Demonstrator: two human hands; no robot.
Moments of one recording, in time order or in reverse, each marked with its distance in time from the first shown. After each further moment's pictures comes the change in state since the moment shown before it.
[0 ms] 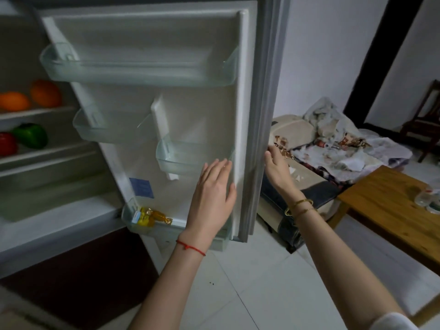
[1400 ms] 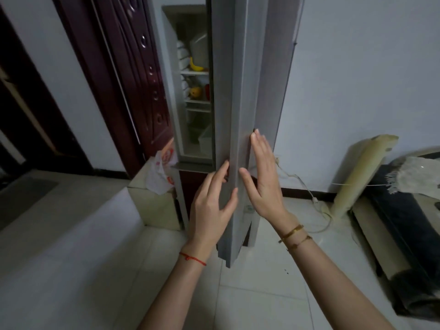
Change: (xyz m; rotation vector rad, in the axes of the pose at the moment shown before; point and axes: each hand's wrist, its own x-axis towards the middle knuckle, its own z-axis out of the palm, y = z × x) left_hand -0.272 -0.039 -0.171 0.172 0.590 -0.422; right_hand -0.268 -0.195 0.180 0.298 -0.449 -0.856
